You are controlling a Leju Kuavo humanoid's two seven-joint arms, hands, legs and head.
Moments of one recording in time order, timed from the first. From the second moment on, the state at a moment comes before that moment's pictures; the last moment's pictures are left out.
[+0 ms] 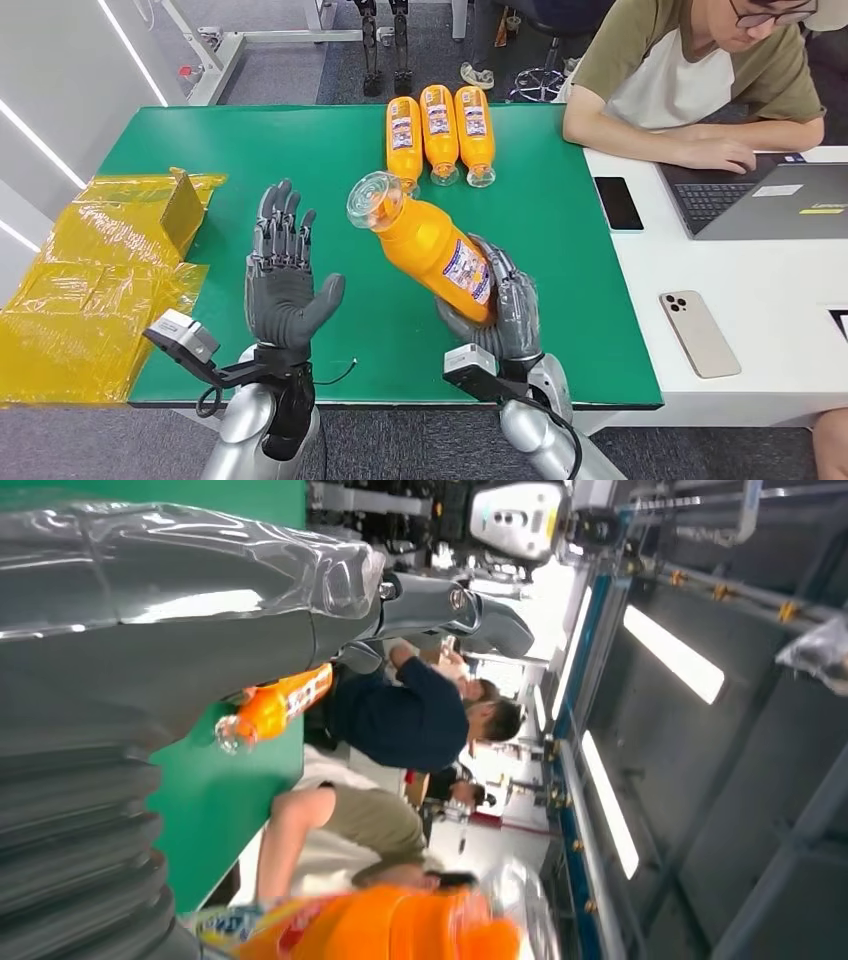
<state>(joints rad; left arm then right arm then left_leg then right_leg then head) -0.16 -0.26 -0.39 -1.23 -0.05 0.00 -0.53 -0.30 -0.05 0.62 -1.22 0.52 -0.67 -0.49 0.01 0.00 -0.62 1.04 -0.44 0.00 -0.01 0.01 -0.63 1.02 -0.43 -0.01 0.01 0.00</state>
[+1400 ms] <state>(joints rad) -0.14 -0.25 -0.40 -1.22 -0.13 -0.12 -0.56 -0.36 -0.06 0.77 -1.24 0.72 -0.27 -0.33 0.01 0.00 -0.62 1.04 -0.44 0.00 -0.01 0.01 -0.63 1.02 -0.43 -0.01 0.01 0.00</state>
